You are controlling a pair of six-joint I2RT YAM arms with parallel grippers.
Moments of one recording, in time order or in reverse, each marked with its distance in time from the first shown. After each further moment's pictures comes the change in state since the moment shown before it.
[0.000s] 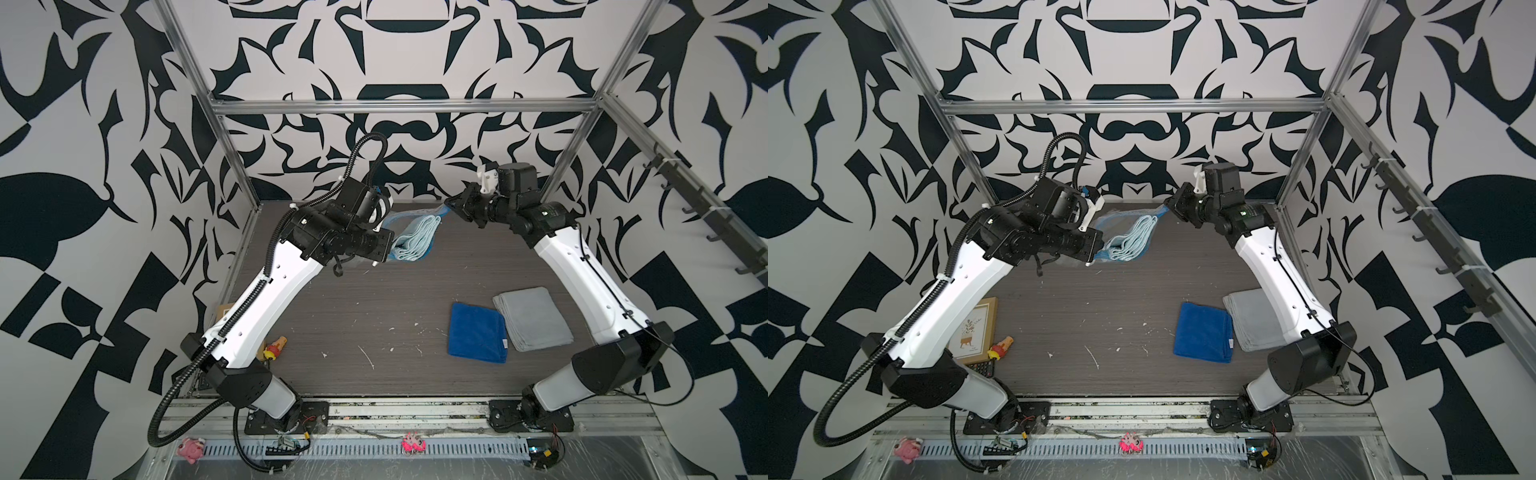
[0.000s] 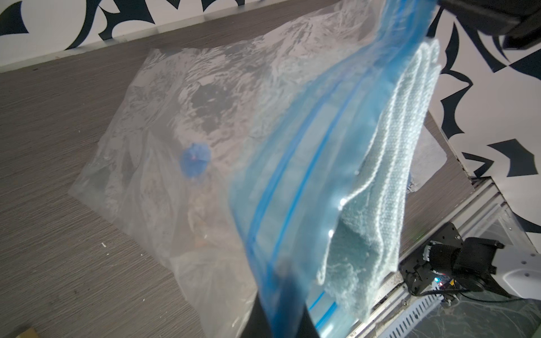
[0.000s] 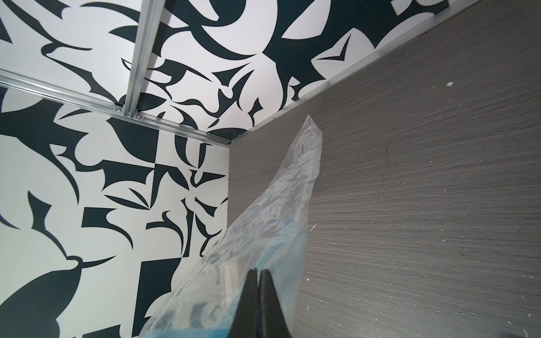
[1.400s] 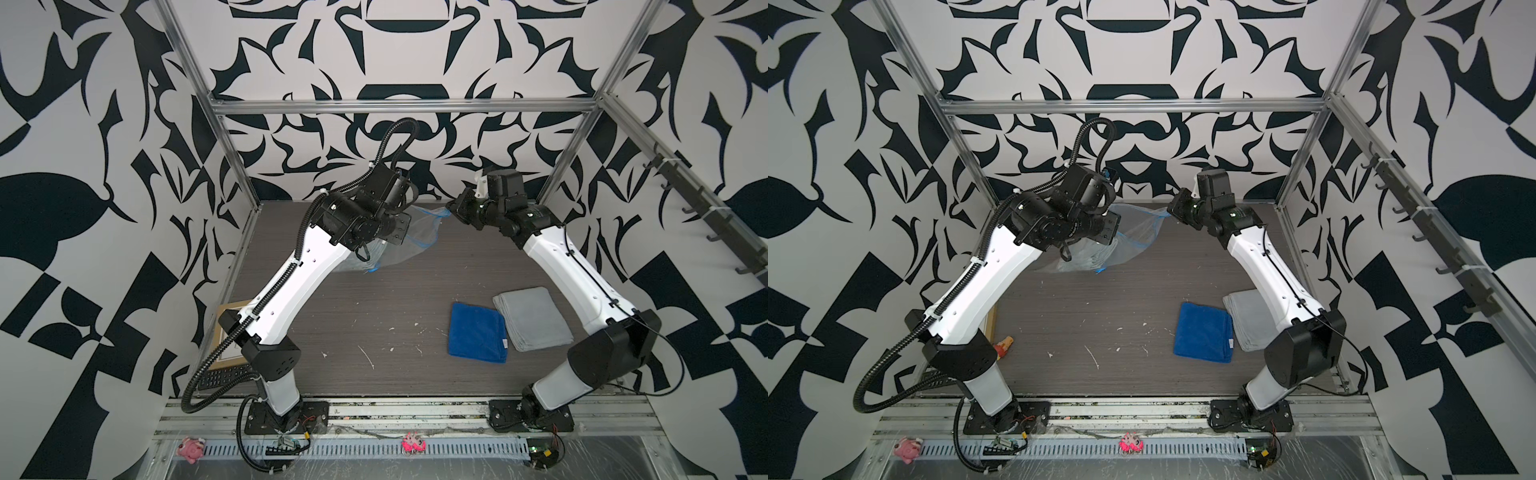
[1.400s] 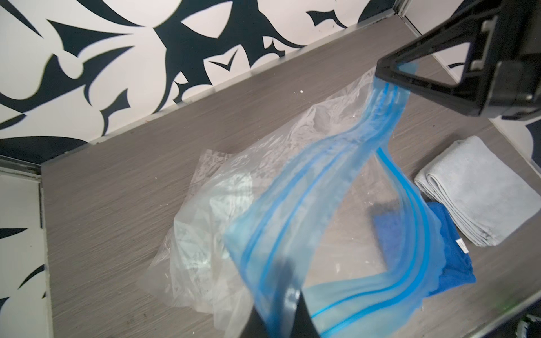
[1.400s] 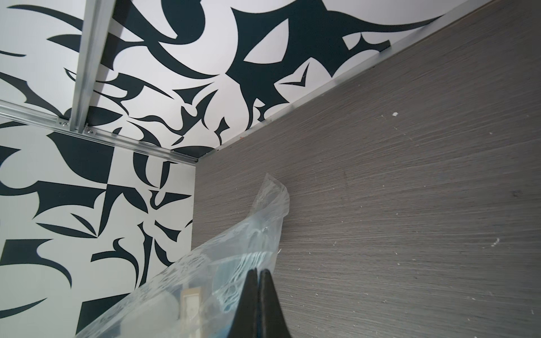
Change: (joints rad) left arm -0.068 0.199 0.304 -0.034 -0.308 0.084; right arm 0.000 0.055 -0.041 0.076 0.126 -0.055
